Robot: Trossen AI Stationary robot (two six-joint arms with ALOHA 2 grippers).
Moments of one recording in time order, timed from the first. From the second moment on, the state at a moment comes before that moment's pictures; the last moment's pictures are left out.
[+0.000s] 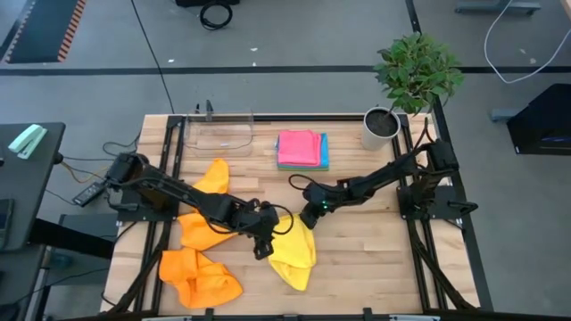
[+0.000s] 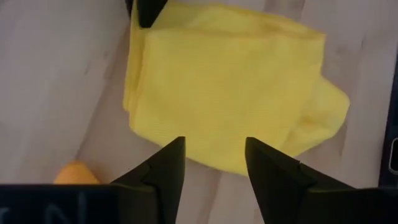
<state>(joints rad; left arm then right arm) -0.34 1.68 1.19 -0.50 -0.16 -0.65 0.08 1.77 0.75 0.21 -0.03 0.81</state>
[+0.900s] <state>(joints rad) -0.13 1.42 1.09 0.14 -0.05 -0.12 0.17 1.53 1.57 -0.73 -0.04 0.61</state>
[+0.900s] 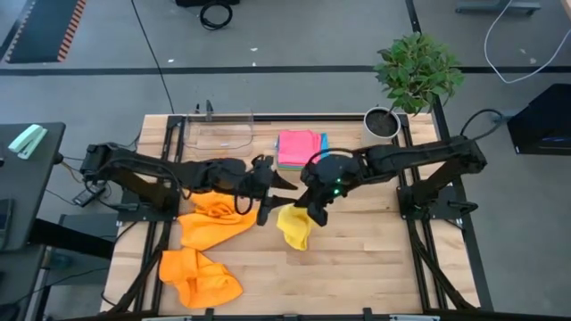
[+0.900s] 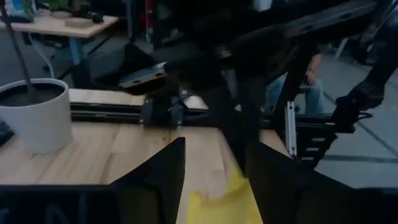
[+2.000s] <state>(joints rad) -0.20 1.94 1.15 0.21 -0.37 0.20 0.16 1.53 0.91 -0.31 -0.07 1.03</state>
